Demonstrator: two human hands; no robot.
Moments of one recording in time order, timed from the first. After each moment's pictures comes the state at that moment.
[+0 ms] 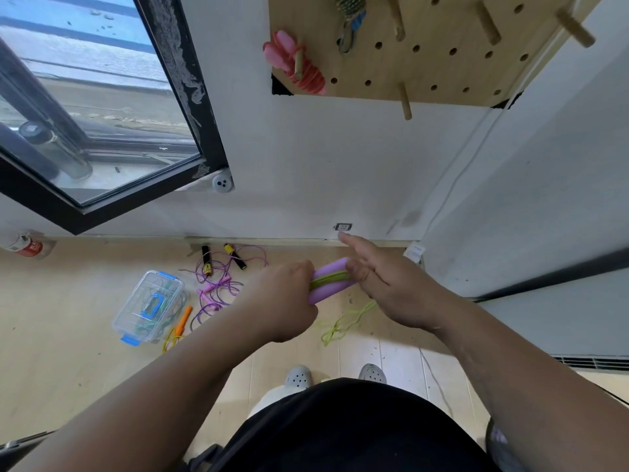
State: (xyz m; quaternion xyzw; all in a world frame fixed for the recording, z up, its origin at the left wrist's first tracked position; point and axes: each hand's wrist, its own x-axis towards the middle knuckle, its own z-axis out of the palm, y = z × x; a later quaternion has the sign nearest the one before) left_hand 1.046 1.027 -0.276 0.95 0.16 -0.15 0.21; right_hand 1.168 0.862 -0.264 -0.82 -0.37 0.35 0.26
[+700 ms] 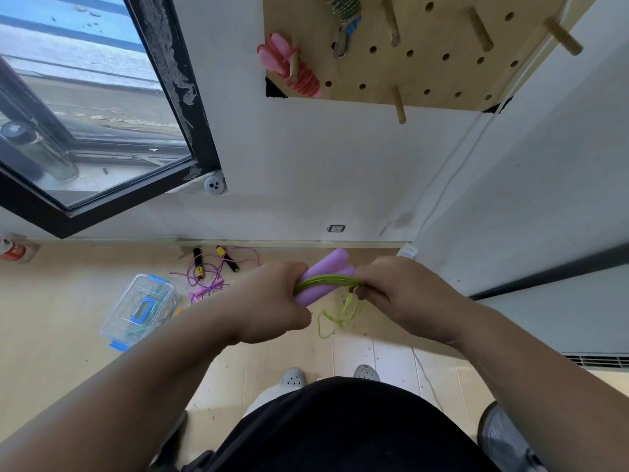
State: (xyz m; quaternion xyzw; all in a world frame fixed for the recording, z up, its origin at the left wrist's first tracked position) left_hand 1.038 1.047 -0.247 0.89 0.14 -0.19 0.39; right_hand 1.177 0.850 -0.260 -0.82 -0.52 0.21 0.12
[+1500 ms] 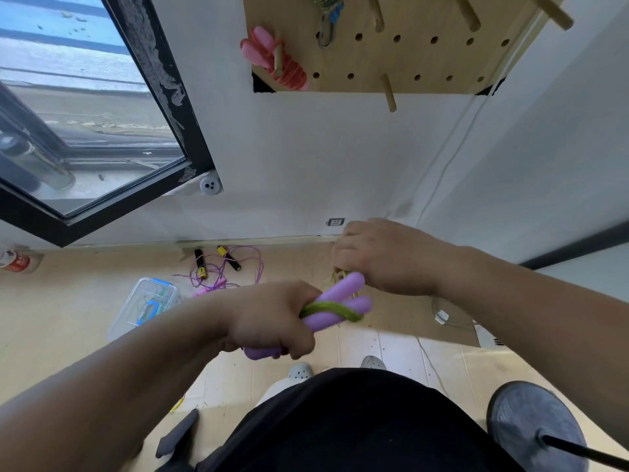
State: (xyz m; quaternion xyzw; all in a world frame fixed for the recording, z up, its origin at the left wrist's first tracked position) left_hand 1.041 1.039 -0.238 0.76 0.07 -0.36 0.53; right_hand 1.208 0.882 -0.248 -0.71 -0.70 0.09 -0.06
